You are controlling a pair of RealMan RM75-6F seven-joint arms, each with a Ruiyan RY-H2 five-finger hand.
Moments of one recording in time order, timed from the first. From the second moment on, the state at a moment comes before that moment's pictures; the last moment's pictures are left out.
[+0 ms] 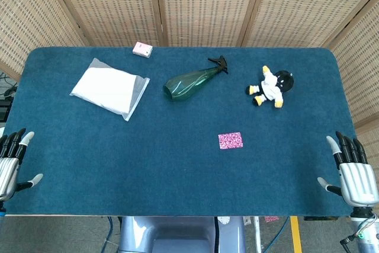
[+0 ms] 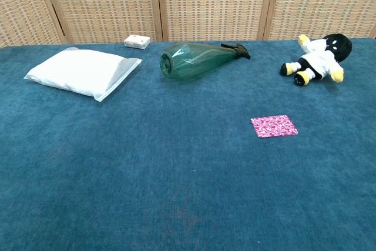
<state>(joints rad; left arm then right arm) -0.09 -1.12 -0.04 -1.65 1.45 1.46 0.13 0.08 -1.16 0.08 -1.57 -1.51 1.51 -0.09</state>
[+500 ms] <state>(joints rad) -0.09 -1.12 -0.04 -1.65 1.44 1.46 0.14 0.11 -1.16 0.06 -1.57 -1.51 1.43 -0.06</state>
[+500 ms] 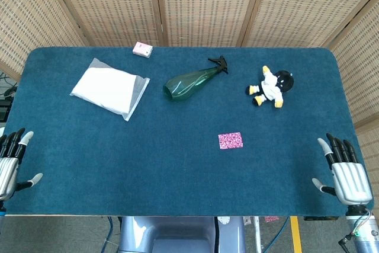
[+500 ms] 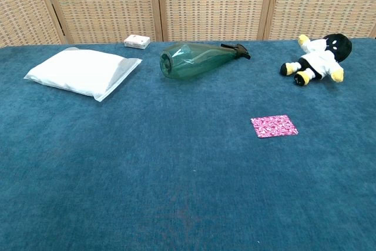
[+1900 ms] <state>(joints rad) -0.09 -1.13 -0.05 -1.65 1.43 1.46 0.18 0.55 -1.45 0.07 -1.37 -1.41 0.83 -0.23</state>
